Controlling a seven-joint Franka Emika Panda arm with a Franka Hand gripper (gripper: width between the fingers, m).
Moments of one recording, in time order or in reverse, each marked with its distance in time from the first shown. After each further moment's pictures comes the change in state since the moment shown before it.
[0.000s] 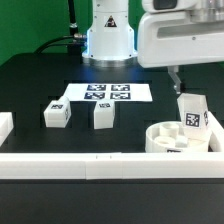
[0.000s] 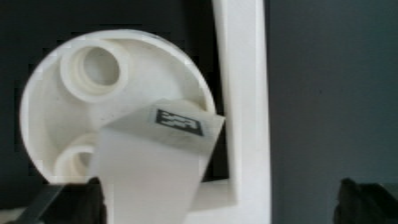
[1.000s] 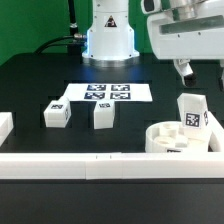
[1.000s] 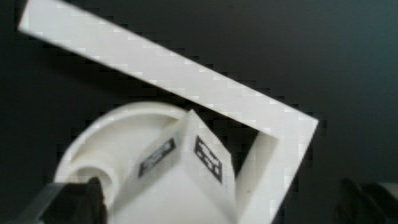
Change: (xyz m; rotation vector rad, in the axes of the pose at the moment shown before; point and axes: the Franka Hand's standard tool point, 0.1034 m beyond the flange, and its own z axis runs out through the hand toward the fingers) arm 0.003 0.005 -0.007 0.174 0.026 0.940
